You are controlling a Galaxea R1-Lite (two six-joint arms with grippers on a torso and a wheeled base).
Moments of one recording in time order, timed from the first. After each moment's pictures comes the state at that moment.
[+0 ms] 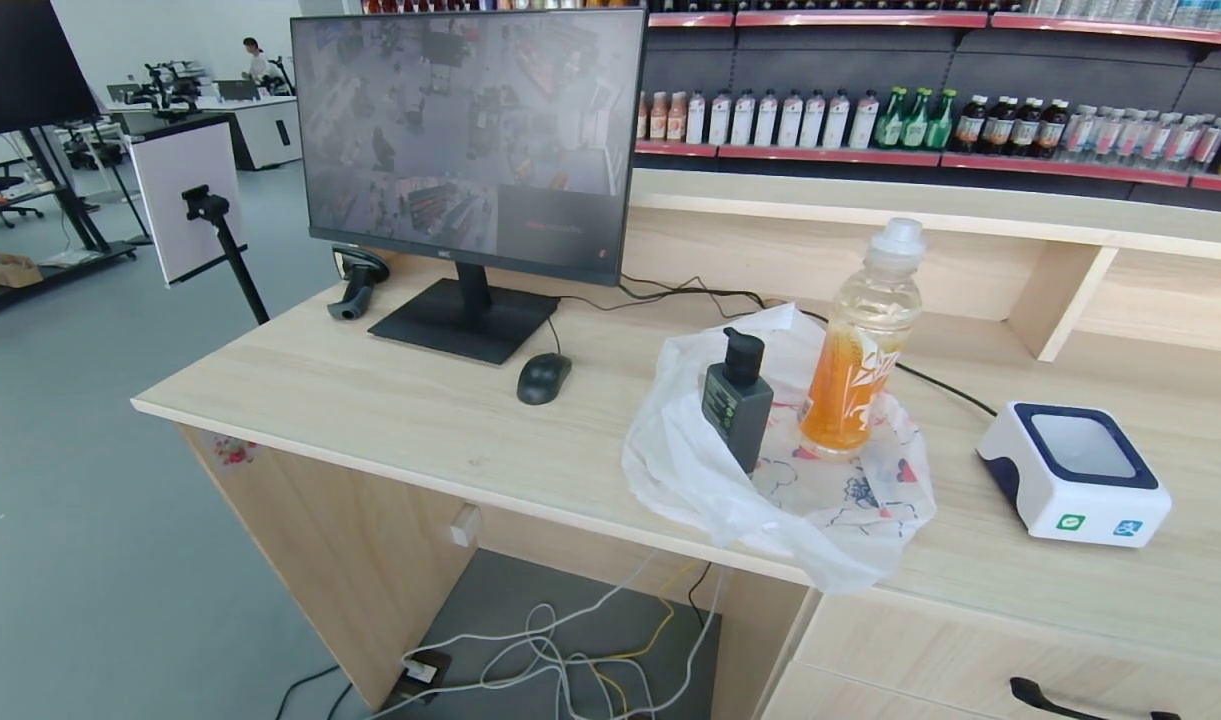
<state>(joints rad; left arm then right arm) 0.00 0.00 0.00 0.00 0.00 0.01 0.18 0.21 0.00 -0.09 0.10 -0.11</state>
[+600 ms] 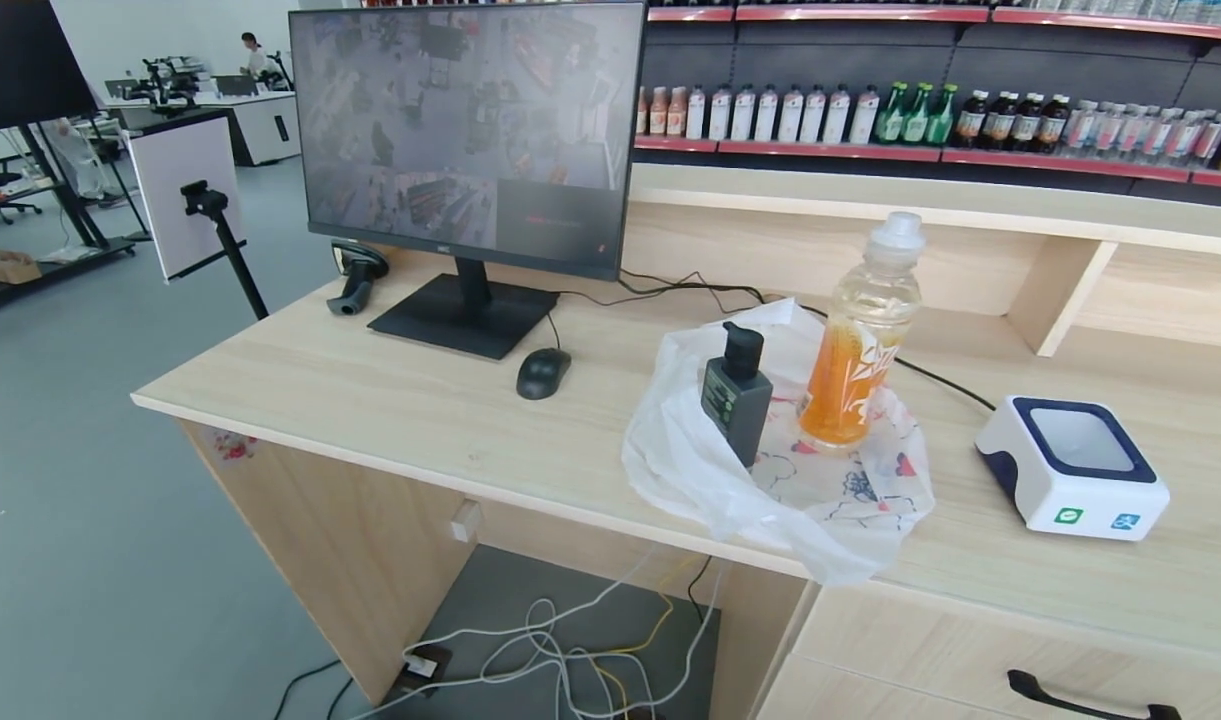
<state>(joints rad) 0.00 0.00 0.00 0.00 0.00 0.01 -0.01 0.00 0.00 0.00 0.06 -0.03</state>
